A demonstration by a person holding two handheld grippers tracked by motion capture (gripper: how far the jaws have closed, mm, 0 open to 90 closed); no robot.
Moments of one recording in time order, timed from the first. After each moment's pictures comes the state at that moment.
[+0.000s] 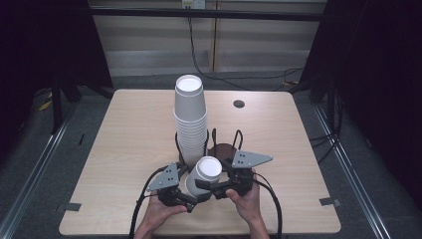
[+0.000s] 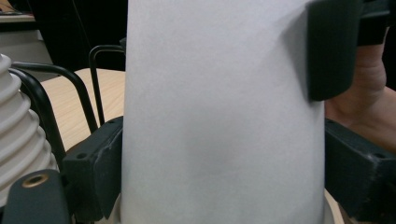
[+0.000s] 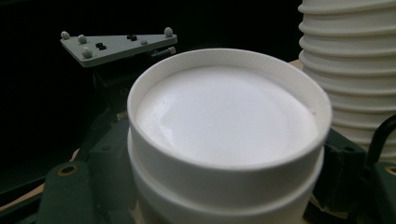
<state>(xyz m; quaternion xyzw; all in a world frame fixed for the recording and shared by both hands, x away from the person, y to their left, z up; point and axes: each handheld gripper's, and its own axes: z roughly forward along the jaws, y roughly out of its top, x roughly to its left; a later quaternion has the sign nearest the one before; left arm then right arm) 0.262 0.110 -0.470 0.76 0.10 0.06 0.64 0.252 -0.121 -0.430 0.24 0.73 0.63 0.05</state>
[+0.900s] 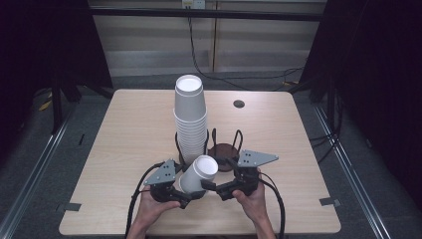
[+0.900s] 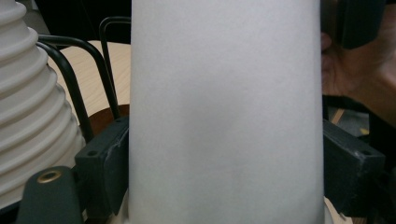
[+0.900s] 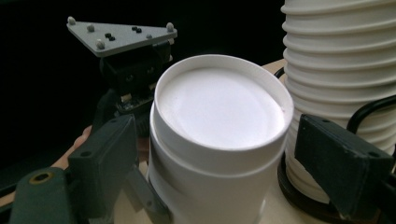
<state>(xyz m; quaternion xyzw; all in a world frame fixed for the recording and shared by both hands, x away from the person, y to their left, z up) 0.269 0.122 -0.461 0.81 0.10 0.06 0.58 0.251 -0.135 -0.427 0.24 0.74 0.63 0.05</state>
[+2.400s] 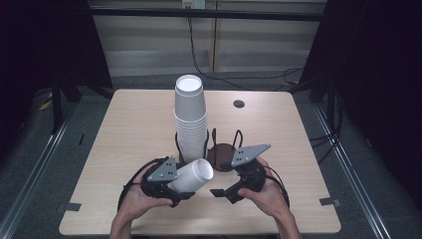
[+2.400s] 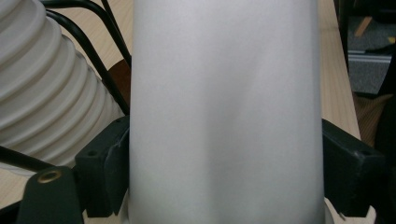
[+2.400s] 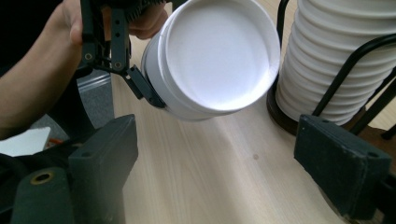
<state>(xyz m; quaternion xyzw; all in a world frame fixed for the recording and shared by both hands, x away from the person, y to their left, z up) 0.274 0.131 -0.431 0.89 0.06 0.09 0.44 0.253 -0.142 -0.398 0.22 0.86 0.45 0.03</state>
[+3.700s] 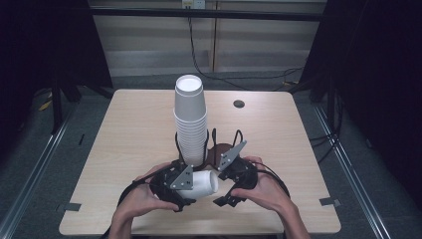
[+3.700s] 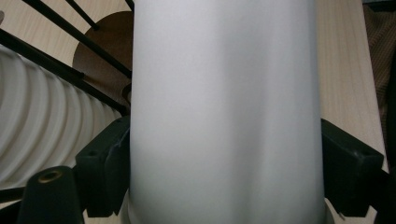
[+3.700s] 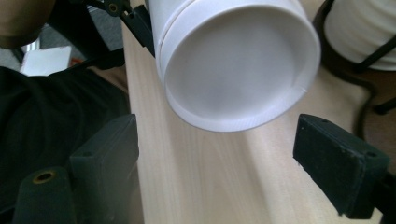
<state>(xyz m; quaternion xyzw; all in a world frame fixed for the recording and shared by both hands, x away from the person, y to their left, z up) 0.265 0.100 -0.426 0.95 -0.03 0.11 0.31 0.269 -0.124 -0.409 0.18 0.93 0.31 -0.06</state>
